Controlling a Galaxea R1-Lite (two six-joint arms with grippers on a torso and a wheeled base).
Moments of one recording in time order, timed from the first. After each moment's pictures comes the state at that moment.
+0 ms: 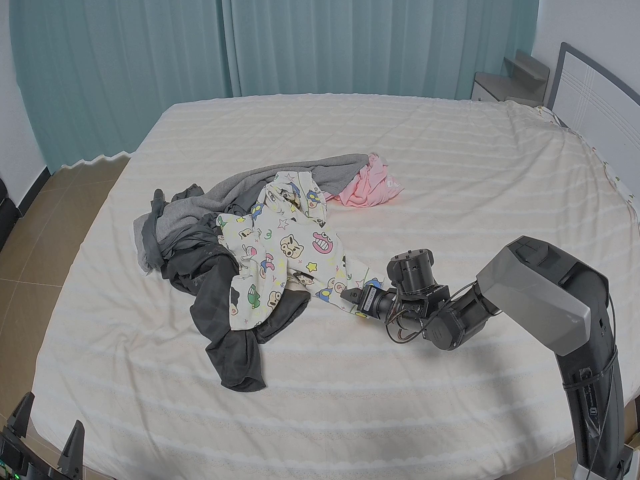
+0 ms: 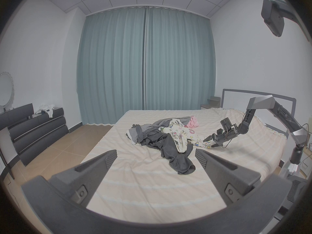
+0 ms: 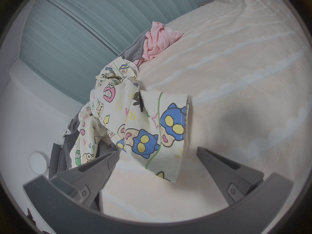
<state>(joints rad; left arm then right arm) -0.01 0.02 -0.02 -0.01 -0.02 0.00 0.50 2.53 -1.37 -0.62 0.00 0.71</state>
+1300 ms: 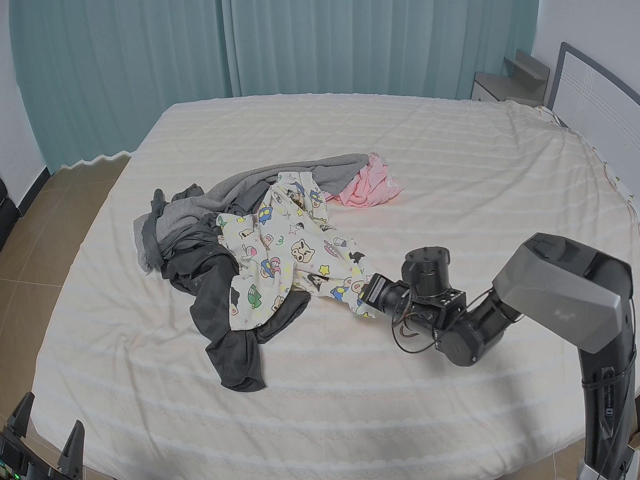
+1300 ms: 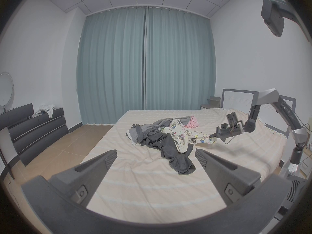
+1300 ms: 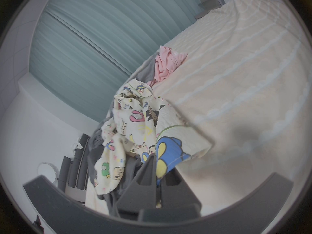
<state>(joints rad) -0.01 0.02 -0.02 -0.01 -0.02 0.00 0.54 2.36 -1.04 -0.96 -0.06 0.79</state>
